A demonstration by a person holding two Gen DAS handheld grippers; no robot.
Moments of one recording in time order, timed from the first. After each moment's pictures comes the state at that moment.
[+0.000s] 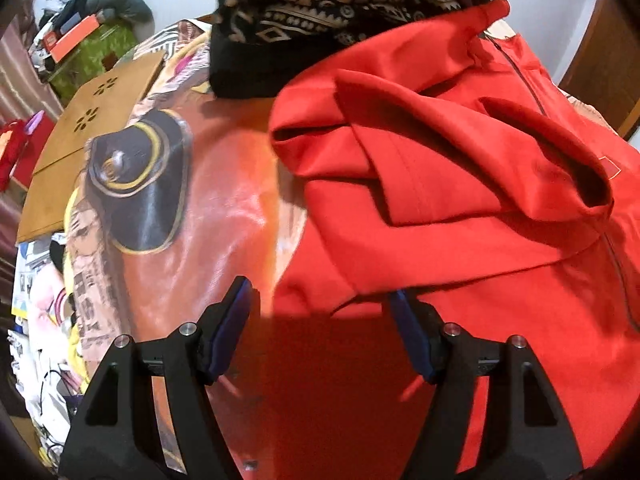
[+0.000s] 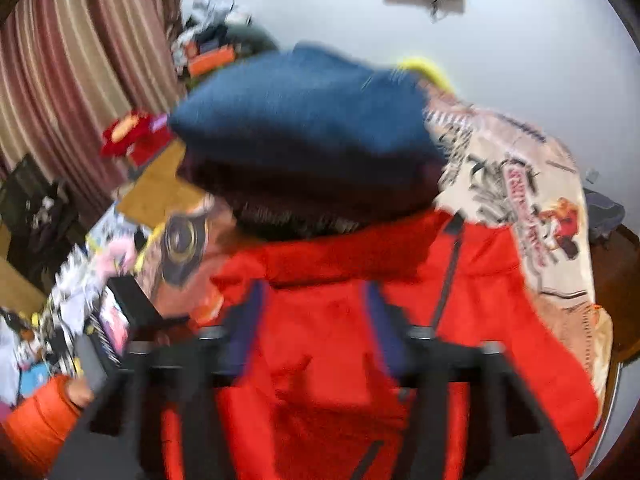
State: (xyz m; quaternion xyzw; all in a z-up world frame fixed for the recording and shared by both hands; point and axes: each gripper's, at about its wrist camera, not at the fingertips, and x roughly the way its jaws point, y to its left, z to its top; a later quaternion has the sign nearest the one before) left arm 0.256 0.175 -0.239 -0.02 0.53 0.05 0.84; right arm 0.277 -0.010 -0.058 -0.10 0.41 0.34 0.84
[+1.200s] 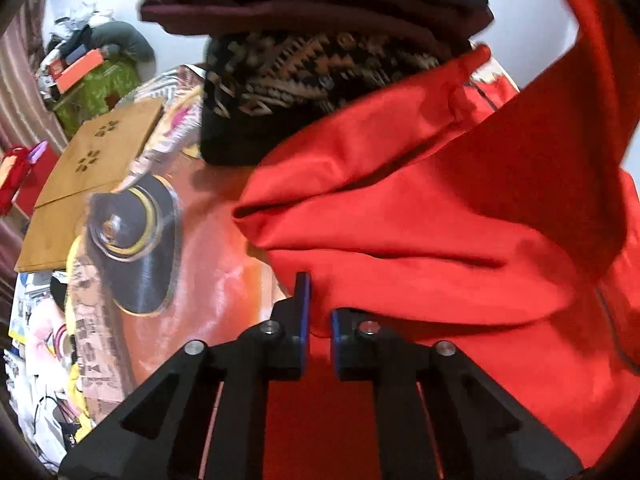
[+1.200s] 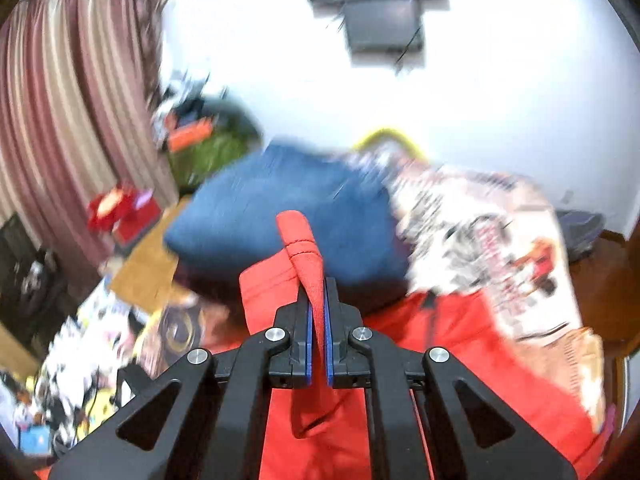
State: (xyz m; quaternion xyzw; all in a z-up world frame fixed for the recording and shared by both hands) left arm 0.273 0.159 -0.216 -0.01 0.45 0.06 0.89; right arm 0.285 -0.033 0.023 -0.02 0.29 0.28 0.91
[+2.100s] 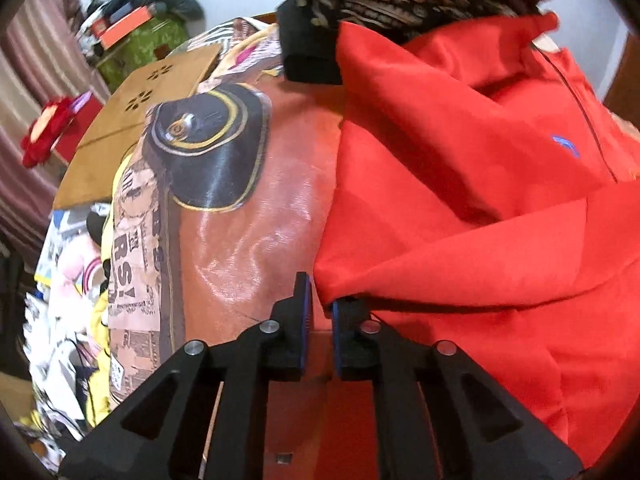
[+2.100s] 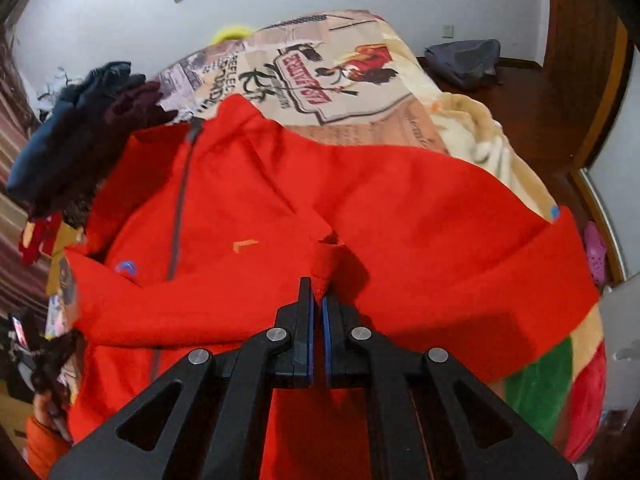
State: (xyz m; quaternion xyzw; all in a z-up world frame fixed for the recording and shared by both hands) left arm 0.235 0.191 -0.255 -0.01 0.51 0.13 0.85; right arm 0.268 -0.253 -0.139 0.08 0.50 0.12 0.86
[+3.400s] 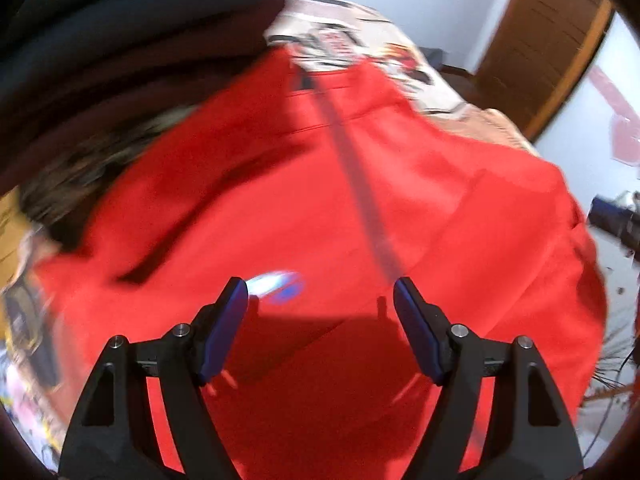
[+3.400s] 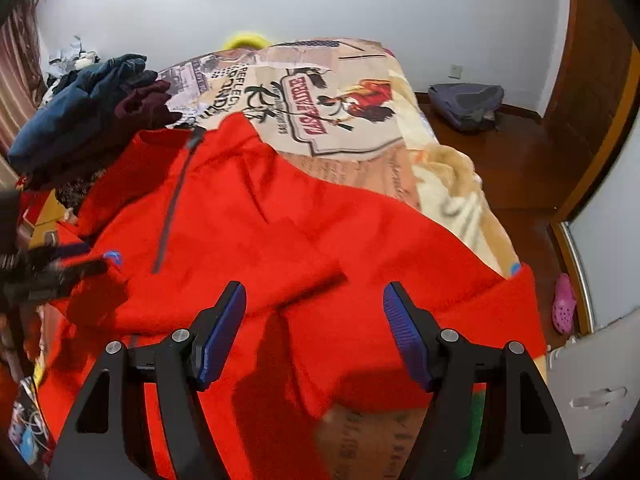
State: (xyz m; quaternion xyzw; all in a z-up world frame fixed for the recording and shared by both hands) left arm 0.367 0.007 -0.190 -0.01 0.52 -0.12 0.85; right arm 0.263 -0.264 -0.111 0.00 0.46 0.11 0.88
